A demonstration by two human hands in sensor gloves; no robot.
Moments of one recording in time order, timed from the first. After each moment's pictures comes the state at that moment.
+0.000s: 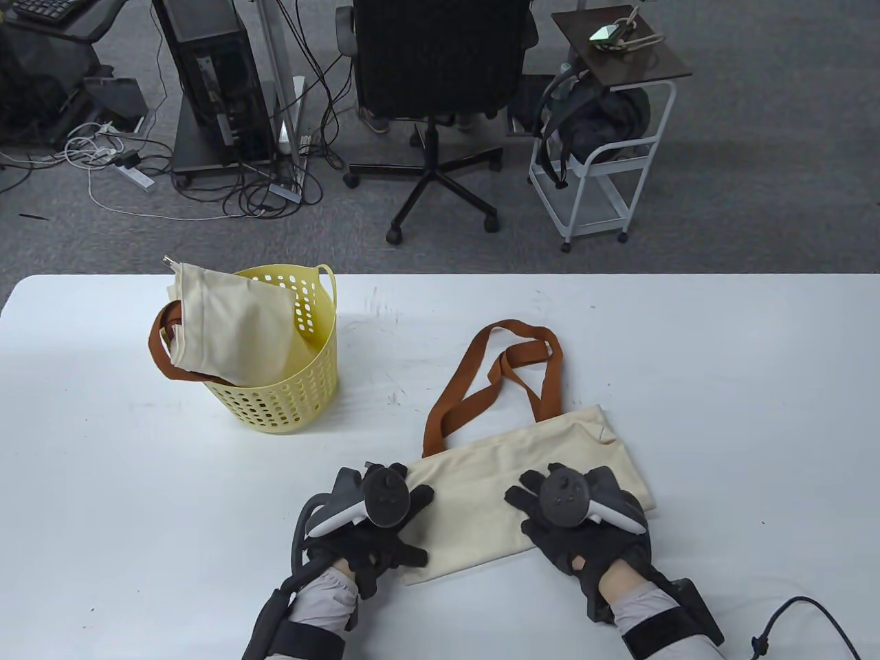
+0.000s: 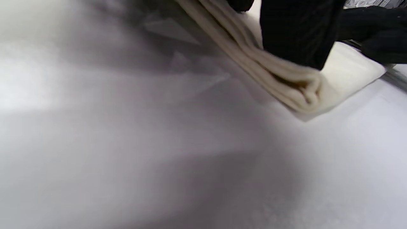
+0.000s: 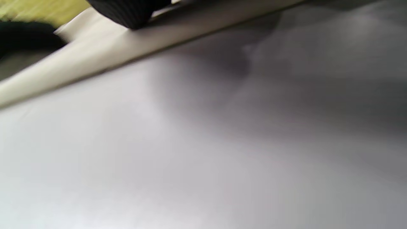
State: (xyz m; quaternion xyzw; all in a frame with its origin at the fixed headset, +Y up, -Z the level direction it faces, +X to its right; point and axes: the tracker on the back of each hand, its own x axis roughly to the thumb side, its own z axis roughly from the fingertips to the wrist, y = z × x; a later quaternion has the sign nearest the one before) left_hand -0.134 -0.771 -0.305 -0.28 -0.18 0.10 0.94; right_hand 0.181 -0.780 -0.311 0.10 0.25 0.95 0.15
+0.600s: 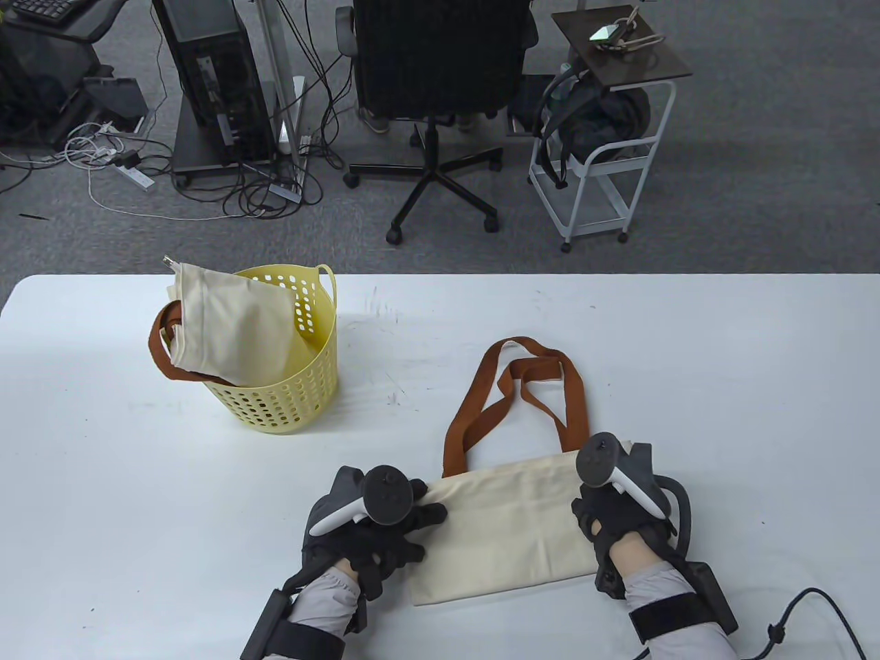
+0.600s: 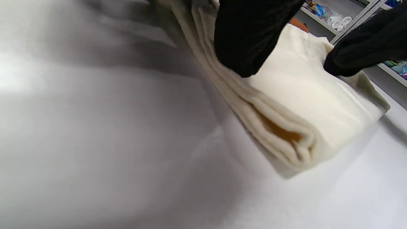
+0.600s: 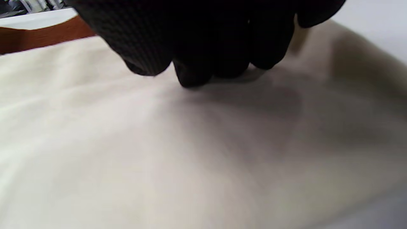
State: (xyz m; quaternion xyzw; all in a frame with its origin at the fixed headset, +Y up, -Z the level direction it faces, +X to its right) left_hand -0.127 -0.768 -0.304 -0.30 -0.20 0.16 0.92; right_hand 0.188 -0.734 -0.329 -0.07 0.22 0.97 0.07
